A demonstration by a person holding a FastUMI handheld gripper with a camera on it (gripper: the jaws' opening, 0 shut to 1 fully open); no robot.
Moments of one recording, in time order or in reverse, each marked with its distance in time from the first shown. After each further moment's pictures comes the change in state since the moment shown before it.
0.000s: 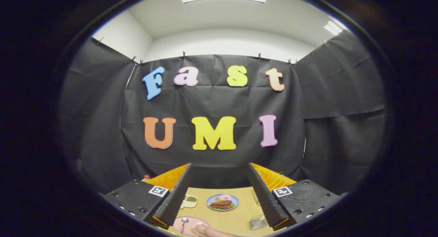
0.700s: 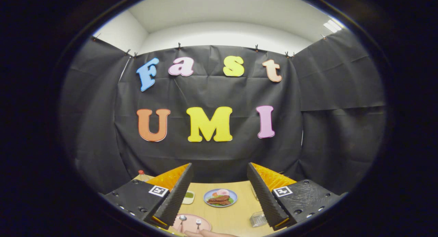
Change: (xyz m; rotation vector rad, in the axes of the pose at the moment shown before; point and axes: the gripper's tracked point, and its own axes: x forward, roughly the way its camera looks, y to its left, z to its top) arm 0.026 -0.002 -0.028 -0.009 0.052 -0.043
